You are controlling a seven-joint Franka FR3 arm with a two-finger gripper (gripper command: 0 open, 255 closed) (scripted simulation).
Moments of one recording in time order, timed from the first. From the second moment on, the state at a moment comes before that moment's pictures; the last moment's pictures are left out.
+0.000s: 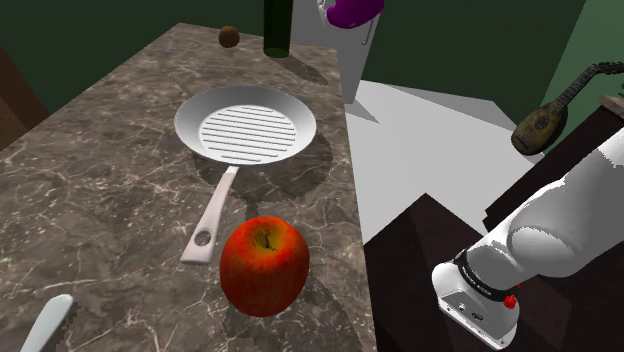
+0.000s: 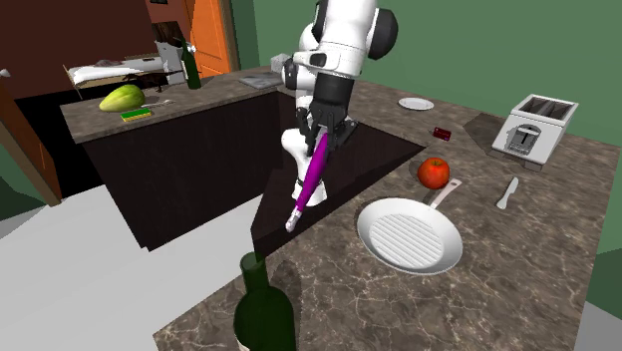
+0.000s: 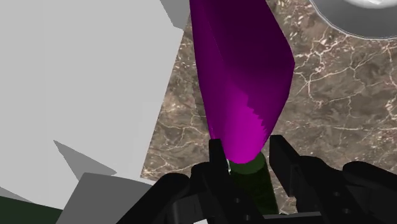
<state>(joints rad) -0.06 0.00 0.31 -1.28 -0.24 1.50 0.55</state>
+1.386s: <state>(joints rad) 0.08 -0.21 0.56 -1.19 -0.22 1.13 0.87</state>
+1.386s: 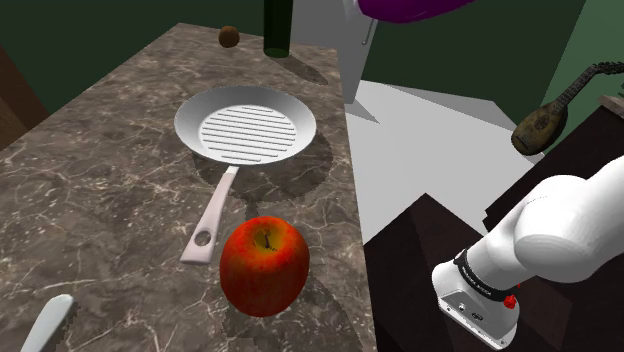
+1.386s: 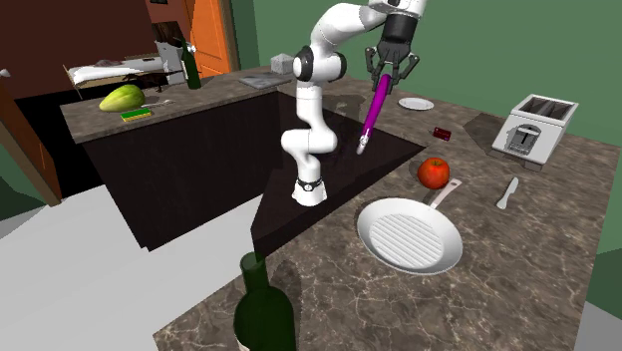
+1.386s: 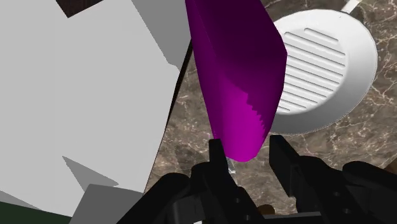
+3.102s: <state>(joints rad) 0.18 -0.40 0.62 -1.46 -0.10 1.20 1.08</state>
